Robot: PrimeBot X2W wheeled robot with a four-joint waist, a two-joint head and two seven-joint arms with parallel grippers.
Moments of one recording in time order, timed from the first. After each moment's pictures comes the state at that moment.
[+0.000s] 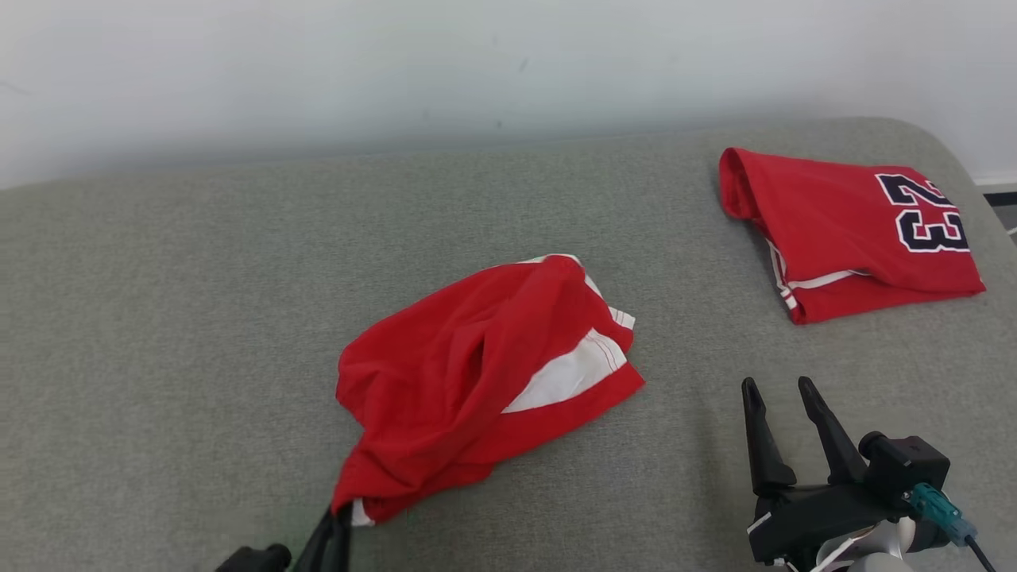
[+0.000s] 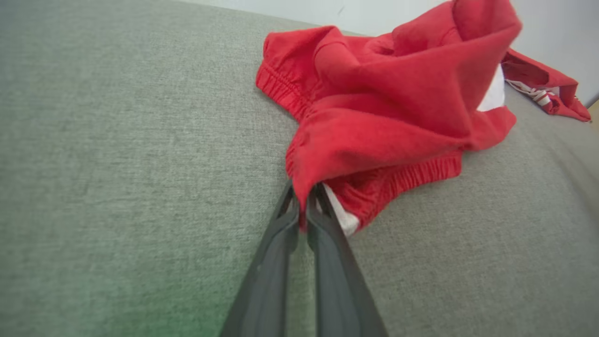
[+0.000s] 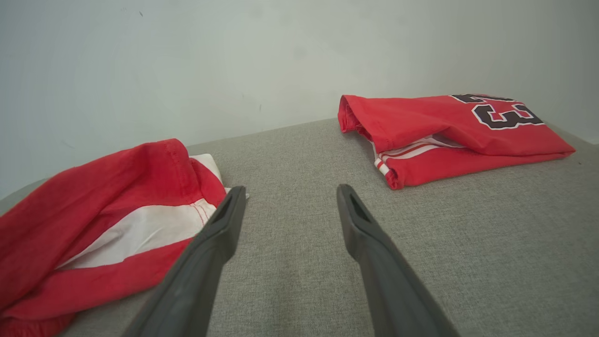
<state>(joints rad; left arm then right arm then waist) -0.15 0.05 -0.21 0.38 -0.25 -0.01 -0.26 -0.17 -0.16 0.22 0.23 0.29 0.13 -0.22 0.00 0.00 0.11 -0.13</state>
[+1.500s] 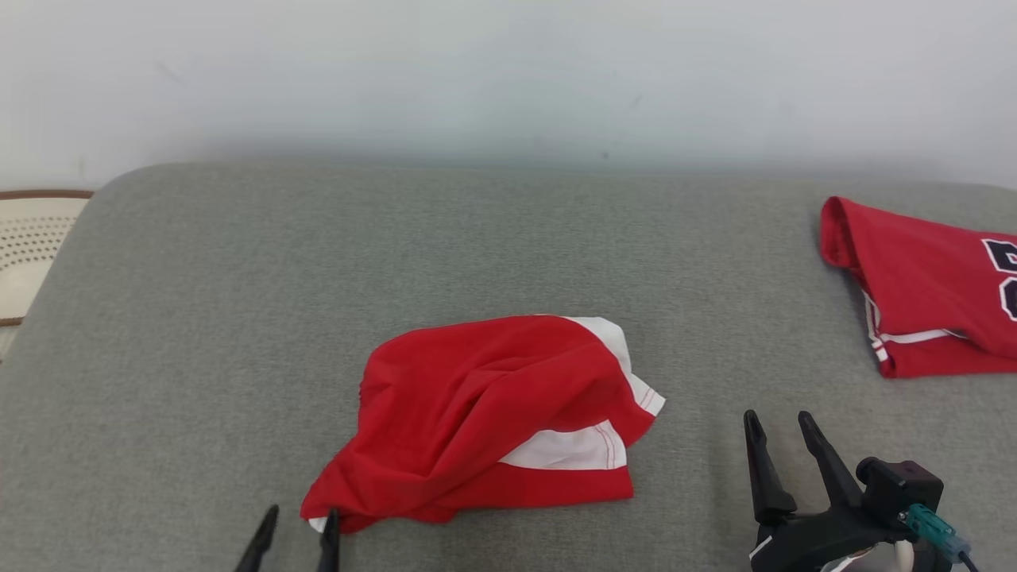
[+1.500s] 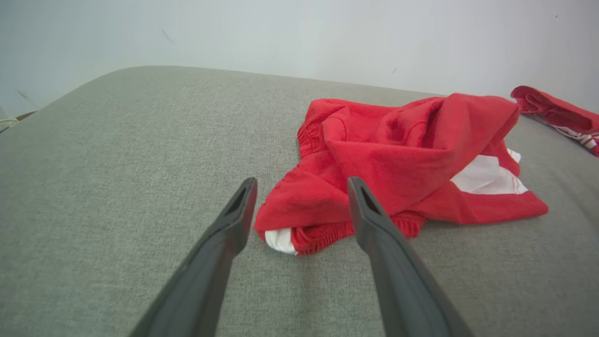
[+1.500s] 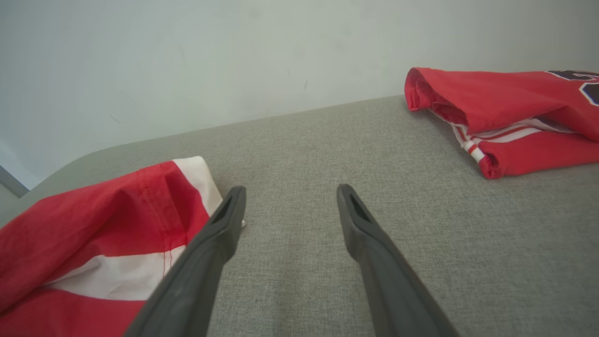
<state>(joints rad) 0.01 0.10 -0.14 0.12 -0.17 0.02 -0.26 -0.14 -0.15 0.20 0.29 0.30 0.13 -0.21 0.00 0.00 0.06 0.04</state>
